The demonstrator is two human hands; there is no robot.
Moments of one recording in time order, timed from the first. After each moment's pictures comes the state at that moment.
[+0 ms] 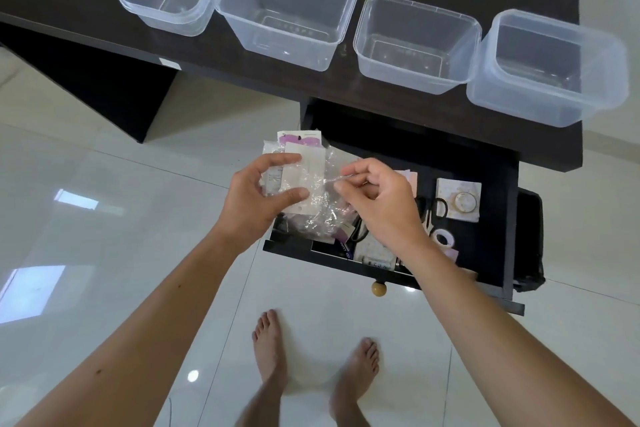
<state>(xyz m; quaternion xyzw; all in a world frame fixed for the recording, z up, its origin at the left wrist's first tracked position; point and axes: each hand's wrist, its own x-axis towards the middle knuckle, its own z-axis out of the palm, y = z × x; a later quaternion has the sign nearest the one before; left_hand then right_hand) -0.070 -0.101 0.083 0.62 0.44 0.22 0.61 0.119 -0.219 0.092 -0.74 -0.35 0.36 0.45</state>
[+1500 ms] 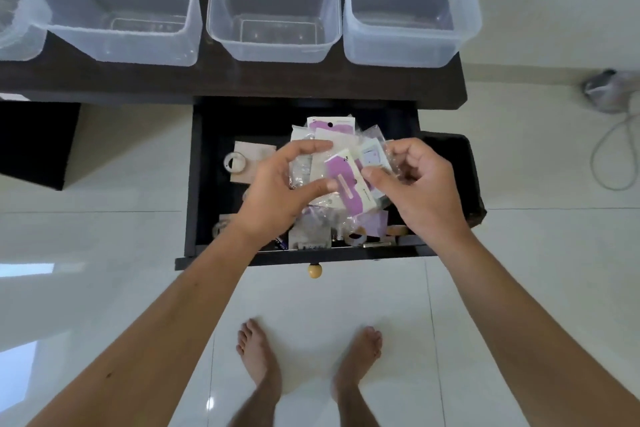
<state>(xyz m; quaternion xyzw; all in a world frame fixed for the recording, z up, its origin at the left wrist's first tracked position) 0.057 -0.173 0.097 0.68 0.27 0.13 0.67 0.202 -0.340 0.124 -0.82 -0.23 0.23 0.48</state>
